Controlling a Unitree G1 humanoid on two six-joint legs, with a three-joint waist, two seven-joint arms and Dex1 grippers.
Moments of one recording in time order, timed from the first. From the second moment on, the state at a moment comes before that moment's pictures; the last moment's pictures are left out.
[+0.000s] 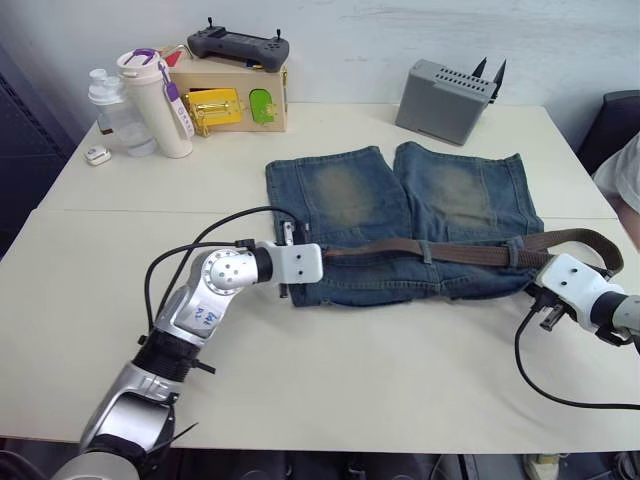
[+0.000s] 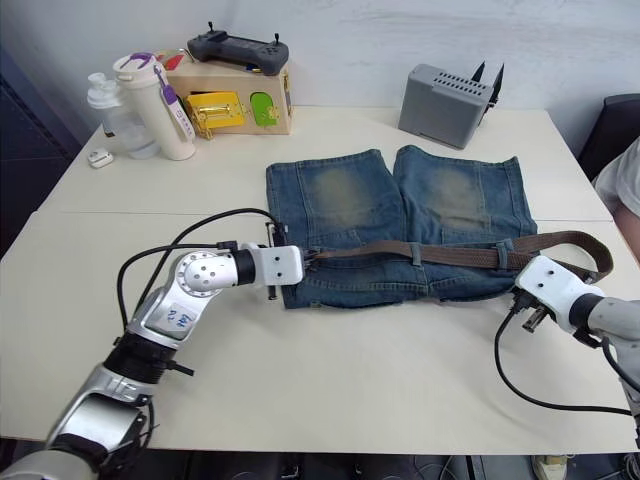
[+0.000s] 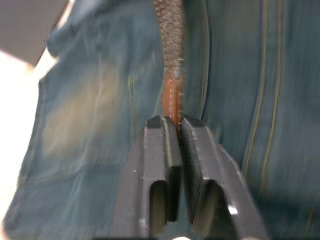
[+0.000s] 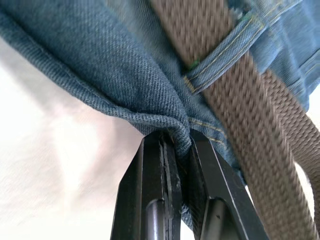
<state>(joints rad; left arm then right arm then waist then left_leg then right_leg) -0.59 0.47 -0.29 0.08 0.31 -0.06 -0.72 -0.08 -1.01 -0.17 0.13 0.02 0.14 0.78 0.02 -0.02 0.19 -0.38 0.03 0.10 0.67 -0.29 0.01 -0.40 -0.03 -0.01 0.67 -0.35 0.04</state>
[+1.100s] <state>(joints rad) -0.55 0.47 -0.11 0.03 -0.08 0.30 -0.84 -0.21 -0.86 -0.62 -0.10 0.89 0.62 0.58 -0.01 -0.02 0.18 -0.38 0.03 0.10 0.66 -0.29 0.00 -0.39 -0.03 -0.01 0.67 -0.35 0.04</state>
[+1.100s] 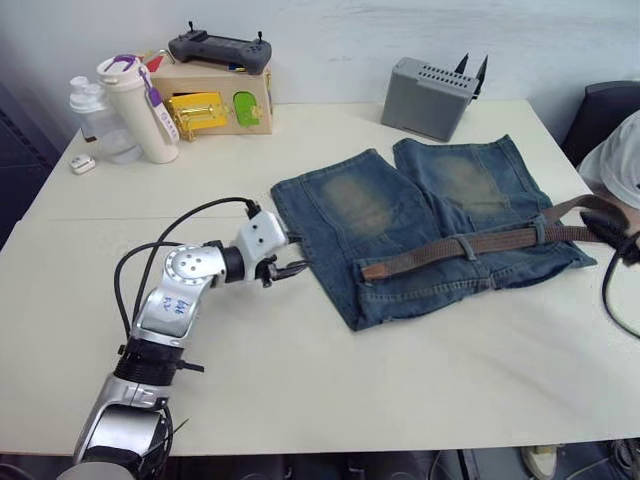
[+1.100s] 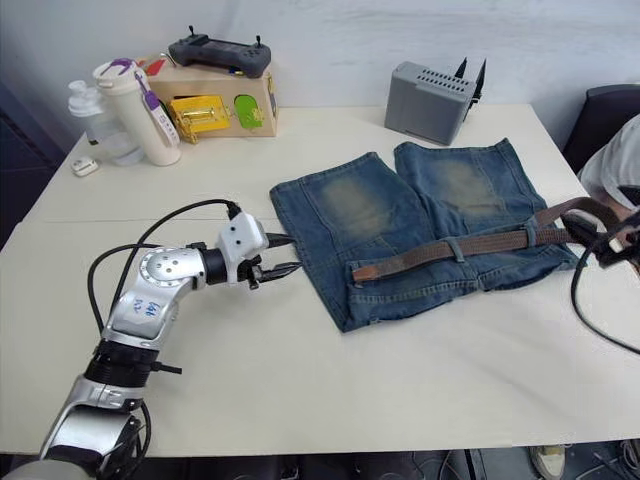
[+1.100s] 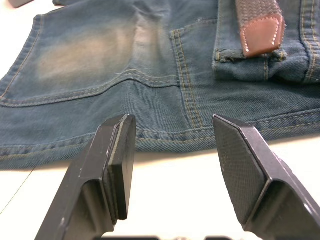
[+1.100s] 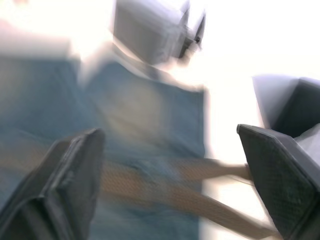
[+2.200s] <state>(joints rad) -0.52 0.49 -0.04 -0.14 -0.26 0.56 -0.78 -0.18 -0.34 -0.23 -0.16 1.68 0.72 -0.20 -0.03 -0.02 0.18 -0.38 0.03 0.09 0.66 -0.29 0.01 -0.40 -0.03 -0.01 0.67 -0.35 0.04</state>
